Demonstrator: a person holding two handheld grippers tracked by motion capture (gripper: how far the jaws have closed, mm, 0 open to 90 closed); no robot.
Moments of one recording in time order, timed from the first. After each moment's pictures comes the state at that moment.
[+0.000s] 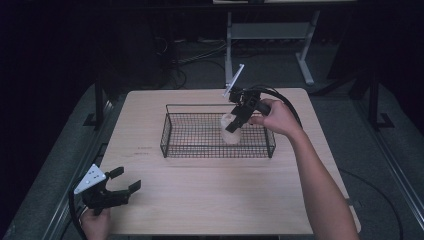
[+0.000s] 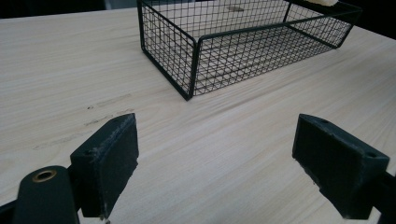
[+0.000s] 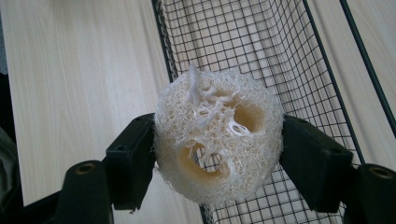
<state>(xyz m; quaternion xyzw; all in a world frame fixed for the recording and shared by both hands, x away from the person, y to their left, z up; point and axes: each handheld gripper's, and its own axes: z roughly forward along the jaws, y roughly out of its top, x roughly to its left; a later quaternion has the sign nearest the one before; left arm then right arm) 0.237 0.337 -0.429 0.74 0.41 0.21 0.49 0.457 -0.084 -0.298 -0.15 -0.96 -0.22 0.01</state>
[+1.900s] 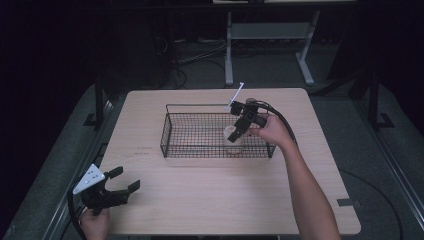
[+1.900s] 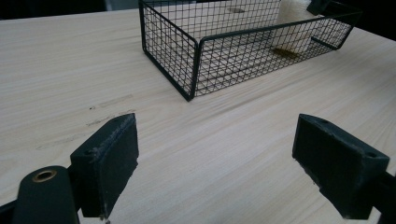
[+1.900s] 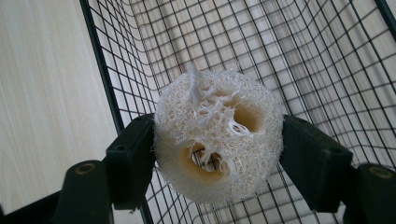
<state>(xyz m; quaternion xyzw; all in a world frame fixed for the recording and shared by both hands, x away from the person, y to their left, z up) 0.237 0.339 -0.429 0.74 0.41 0.21 0.49 0.481 -0.089 -0.379 -0.20 -0.96 -0.21 0.04</state>
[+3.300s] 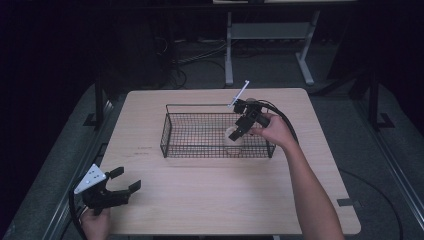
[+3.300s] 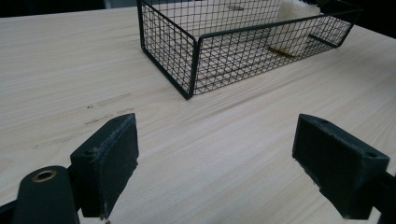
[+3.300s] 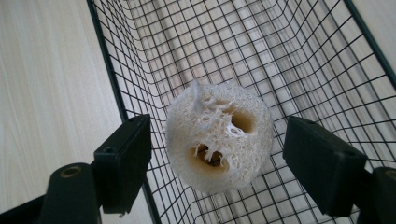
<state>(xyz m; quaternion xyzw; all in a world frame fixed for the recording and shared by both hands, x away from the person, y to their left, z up) 0.238 0.337 -0.430 0.74 0.40 0.21 0.49 0.476 -0.100 -0.370 -0.21 -0.95 -0.23 0.03</state>
